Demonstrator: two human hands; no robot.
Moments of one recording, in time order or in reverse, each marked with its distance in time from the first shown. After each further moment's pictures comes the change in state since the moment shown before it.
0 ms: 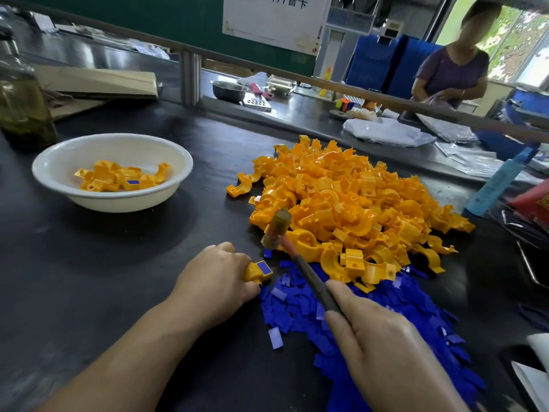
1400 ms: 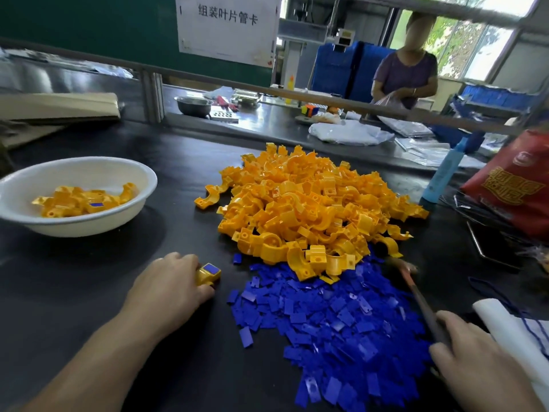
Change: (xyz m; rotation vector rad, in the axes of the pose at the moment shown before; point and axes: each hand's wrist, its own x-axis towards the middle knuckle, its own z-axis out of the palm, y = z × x) left_hand -0.009 0.001 -0.019 0.065 -0.063 -0.183; right_hand -0.058 0.136 -0.022 -0.183 0.141 0.684
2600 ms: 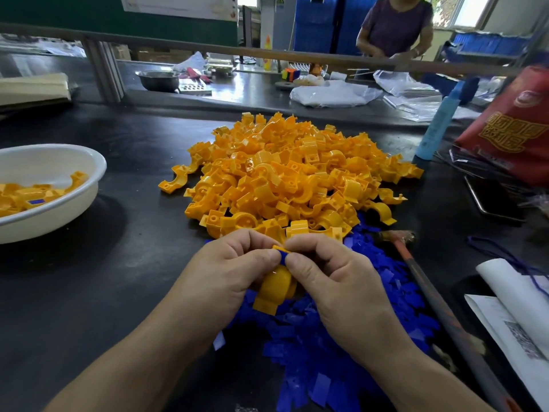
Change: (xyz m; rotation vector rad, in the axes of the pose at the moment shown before) left_hand -0.018 0.089 0.012 -1.216 -0.291 0.235; right_hand -0.002 -0.116 0.028 1.178 -0.182 -0.567
